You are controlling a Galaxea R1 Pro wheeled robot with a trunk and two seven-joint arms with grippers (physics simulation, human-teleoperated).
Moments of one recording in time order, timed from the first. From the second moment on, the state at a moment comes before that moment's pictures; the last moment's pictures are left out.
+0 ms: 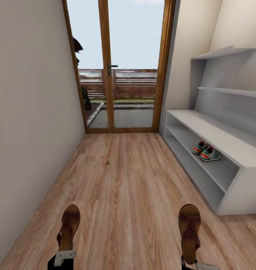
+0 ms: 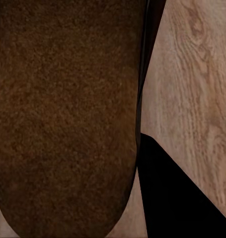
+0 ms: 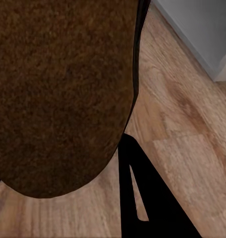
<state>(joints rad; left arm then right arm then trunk) -0.24 0.05 0.19 -0.42 -0.07 -0.39 -0.08 -0.03 0.01 -0.12 -0.70 0.12 -0.45 -0.19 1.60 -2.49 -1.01</state>
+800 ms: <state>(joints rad) -0.24 0.05 0.19 -0.42 -0.07 -0.39 -0.08 -0.03 0.01 -0.12 -0.70 0.12 -0.45 -0.19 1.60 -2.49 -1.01</state>
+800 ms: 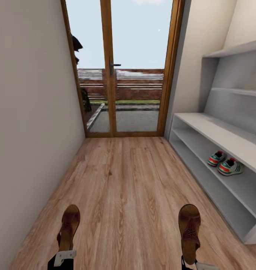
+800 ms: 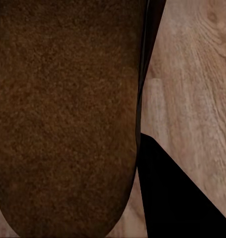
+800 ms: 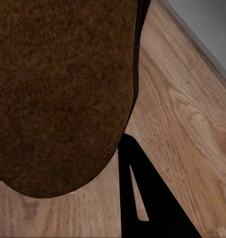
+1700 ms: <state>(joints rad) -0.24 0.05 0.19 -0.42 -0.07 -0.39 -0.08 -0.03 0.01 -0.12 -0.70 0.12 -0.45 -0.19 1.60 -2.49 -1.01</state>
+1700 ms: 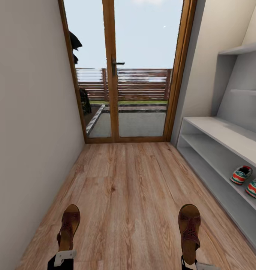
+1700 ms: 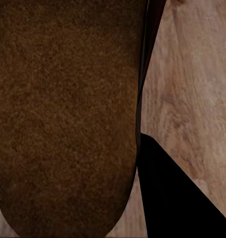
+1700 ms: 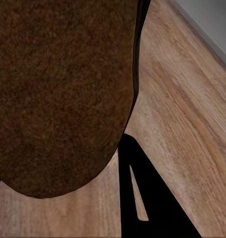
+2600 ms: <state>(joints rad) -0.24 0.05 0.19 -0.42 -0.07 -0.39 -0.08 -0.03 0.01 -0.12 -0.71 0.12 -0.45 -0.19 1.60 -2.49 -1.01</state>
